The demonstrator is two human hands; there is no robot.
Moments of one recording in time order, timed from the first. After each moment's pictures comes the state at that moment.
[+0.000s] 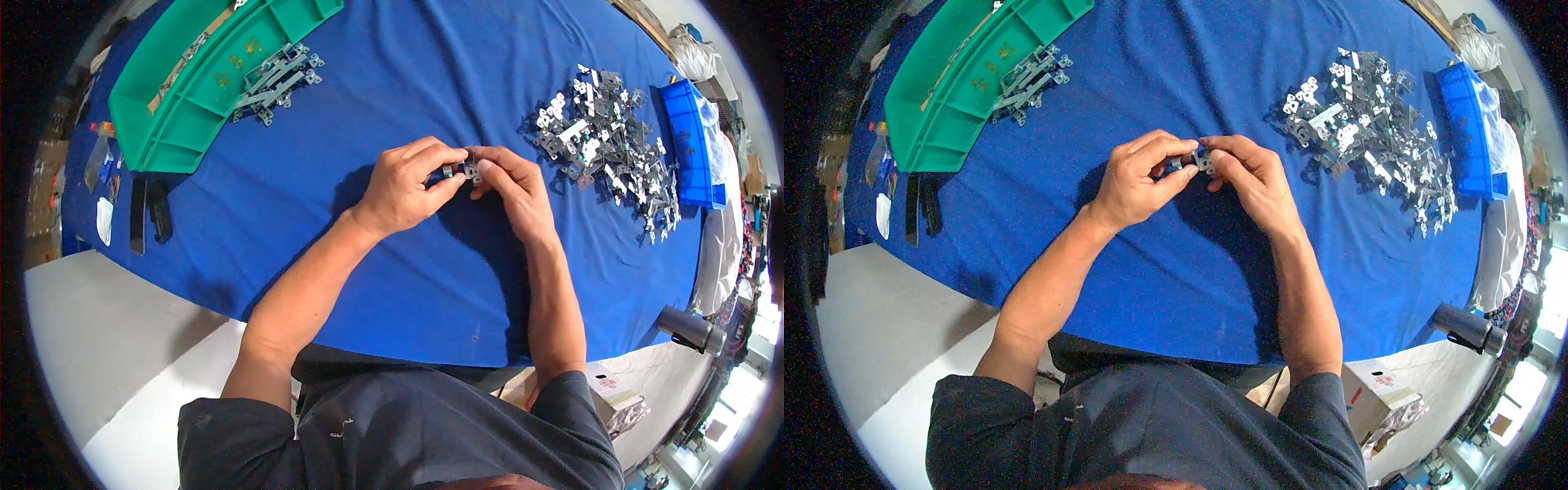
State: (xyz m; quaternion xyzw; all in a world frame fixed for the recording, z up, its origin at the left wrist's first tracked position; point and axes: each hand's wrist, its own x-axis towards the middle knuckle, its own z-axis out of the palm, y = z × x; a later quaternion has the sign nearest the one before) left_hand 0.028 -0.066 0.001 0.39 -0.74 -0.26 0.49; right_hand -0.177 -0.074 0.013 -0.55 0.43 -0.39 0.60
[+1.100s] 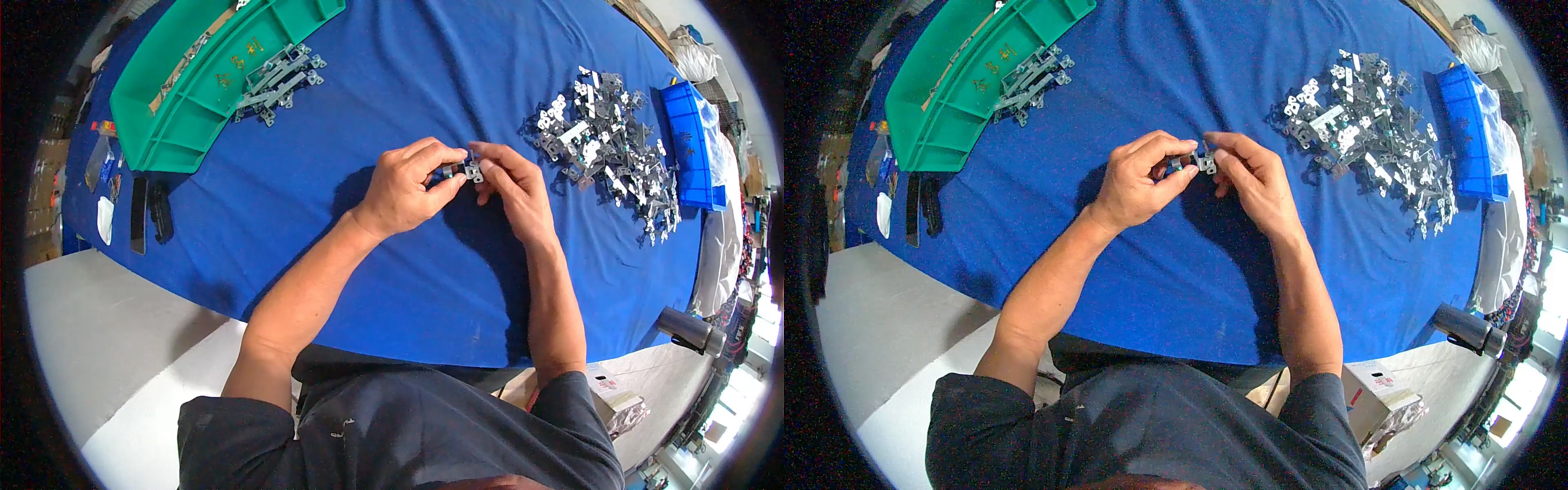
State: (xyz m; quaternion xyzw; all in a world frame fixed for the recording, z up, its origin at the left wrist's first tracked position) left_hand 0.029 -0.065 0.002 0.40 -0.72 -0.28 0.49; right_hand -0.172 -0.073 0.017 -0.54 0.46 -0.40 0.58
